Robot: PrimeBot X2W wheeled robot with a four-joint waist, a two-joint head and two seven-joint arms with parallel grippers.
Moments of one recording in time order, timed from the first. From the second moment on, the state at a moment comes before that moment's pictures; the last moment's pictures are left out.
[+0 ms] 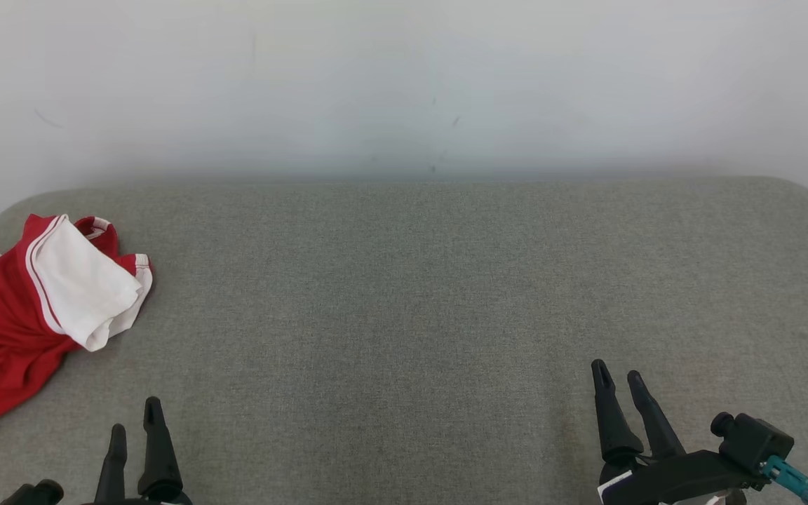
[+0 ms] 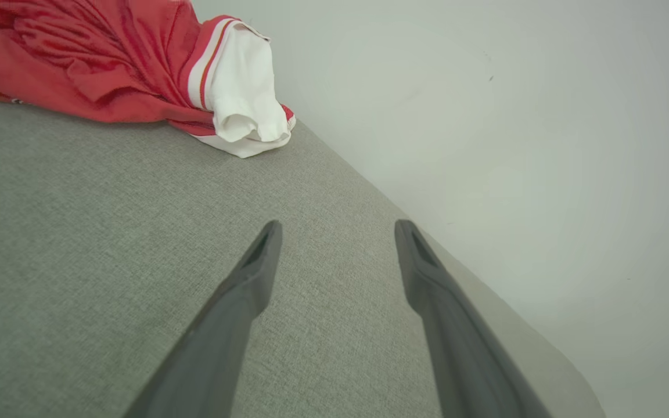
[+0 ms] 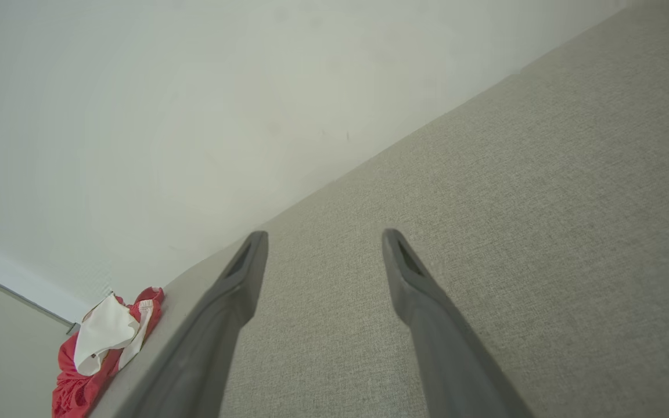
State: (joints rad) left arm 0.00 0.04 0.07 0.13 -0.77 -0.01 -0.11; right arm -0.06 -0.04 0.10 0.23 0.67 0.13 -0.12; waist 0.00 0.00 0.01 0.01
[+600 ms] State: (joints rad) left arm 0.03 0.04 0.06 0.10 -0.52 0.04 -0.16; right arm -0.04 -0.05 0.11 0.22 0.43 0.13 -0.16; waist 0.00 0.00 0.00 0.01
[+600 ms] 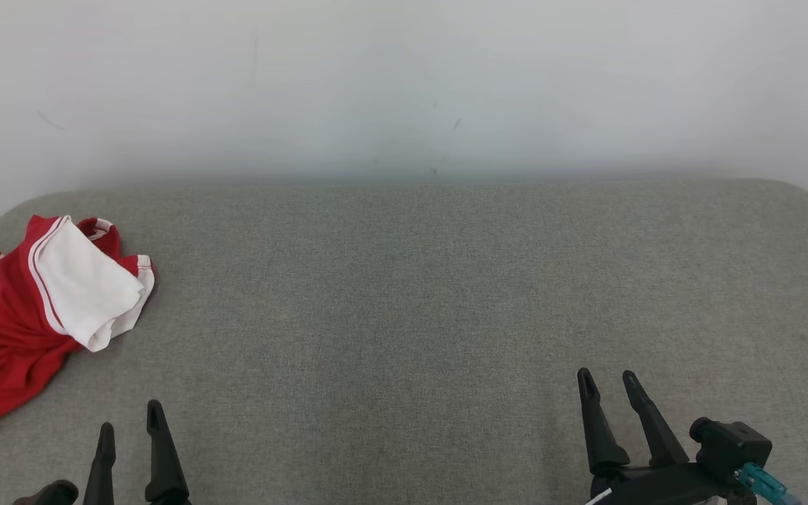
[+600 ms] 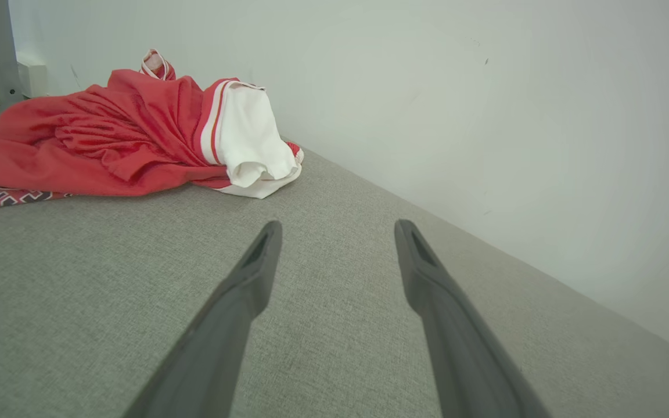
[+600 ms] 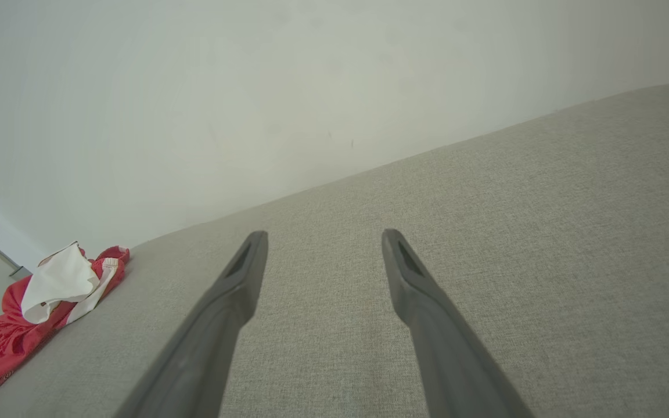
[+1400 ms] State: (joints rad) left arm 0.06 0.04 0.05 0.08 -0.30 0.07 -0.21; right arm -0.04 -0.05 0.10 0.24 0.30 0.13 -0.21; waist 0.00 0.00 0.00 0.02
